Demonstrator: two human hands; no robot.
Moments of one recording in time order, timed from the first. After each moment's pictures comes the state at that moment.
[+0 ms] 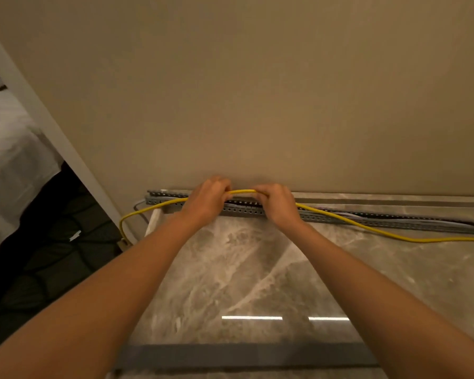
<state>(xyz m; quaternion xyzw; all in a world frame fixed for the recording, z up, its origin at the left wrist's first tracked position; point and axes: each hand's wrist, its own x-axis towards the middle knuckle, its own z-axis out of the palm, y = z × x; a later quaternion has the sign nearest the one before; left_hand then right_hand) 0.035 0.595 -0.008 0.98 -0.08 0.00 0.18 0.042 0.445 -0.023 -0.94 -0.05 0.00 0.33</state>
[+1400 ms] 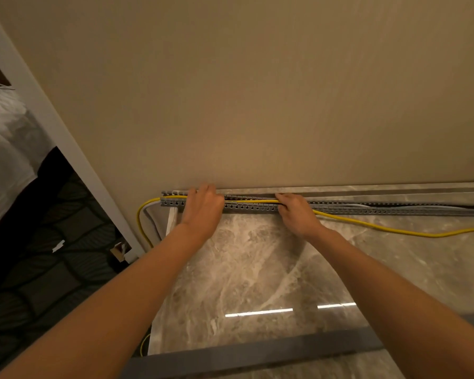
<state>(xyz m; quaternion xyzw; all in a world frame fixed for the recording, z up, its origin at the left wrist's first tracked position) 0.021 0.640 -0.028 0.99 -0.12 0.02 -0.08 0.027 0.444 -0.042 -0.98 -0.05 0.06 0.19</state>
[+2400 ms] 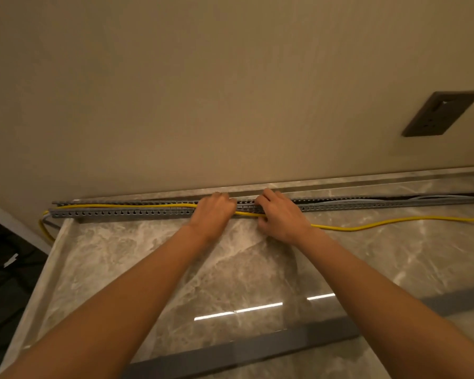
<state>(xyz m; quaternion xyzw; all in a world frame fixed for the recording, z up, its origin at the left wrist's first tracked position) 0.028 0.448 -0.026 0.97 -0.23 -0.01 -0.10 0.018 0.296 -0.039 -0.99 -0.14 0.03 0.05</state>
